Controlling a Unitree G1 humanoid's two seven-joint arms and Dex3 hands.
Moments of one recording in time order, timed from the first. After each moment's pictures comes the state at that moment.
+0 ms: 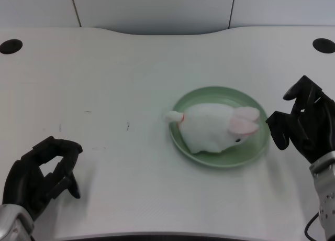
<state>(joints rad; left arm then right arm) -0.09 0.12 0.24 0.30 -0.29 0.10 -0.27 -0.39 0.04 -0.26 0.50 0.41 -0.05 0.29</state>
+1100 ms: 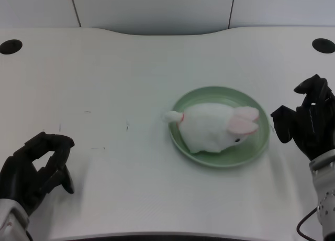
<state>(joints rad) -0.12 0.13 0.27 0.33 -0.32 0.12 -0.27 -0.39 0.09 -0.32 0.43 0.49 0.03 0.18</state>
